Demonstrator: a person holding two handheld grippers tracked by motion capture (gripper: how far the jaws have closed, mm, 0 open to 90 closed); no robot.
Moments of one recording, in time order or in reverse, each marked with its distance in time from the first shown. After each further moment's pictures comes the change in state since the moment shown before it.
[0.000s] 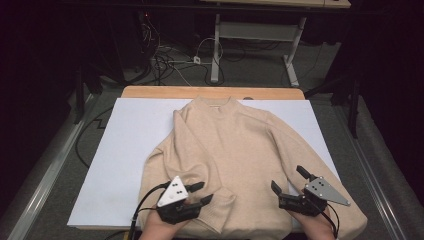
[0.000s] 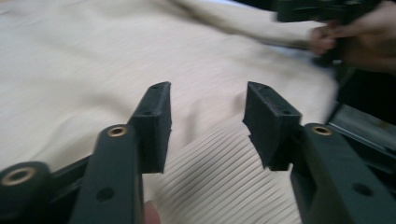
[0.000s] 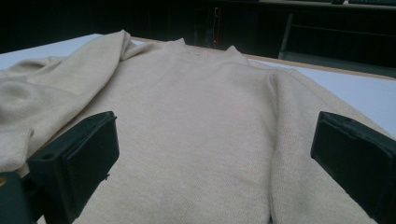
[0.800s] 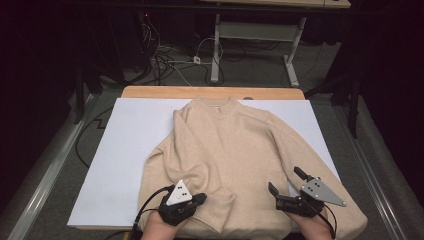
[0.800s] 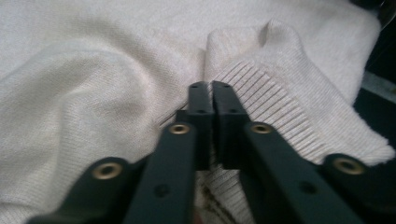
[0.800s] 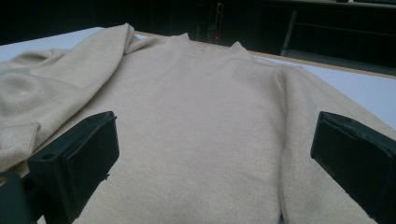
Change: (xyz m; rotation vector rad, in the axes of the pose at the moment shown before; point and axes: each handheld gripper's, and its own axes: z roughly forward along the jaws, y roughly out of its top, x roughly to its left) left arm -0.004 -0.013 0.029 0.183 -0.001 0.030; right arm 0.006 -0.002 0.002 0.016 0.004 -0.018
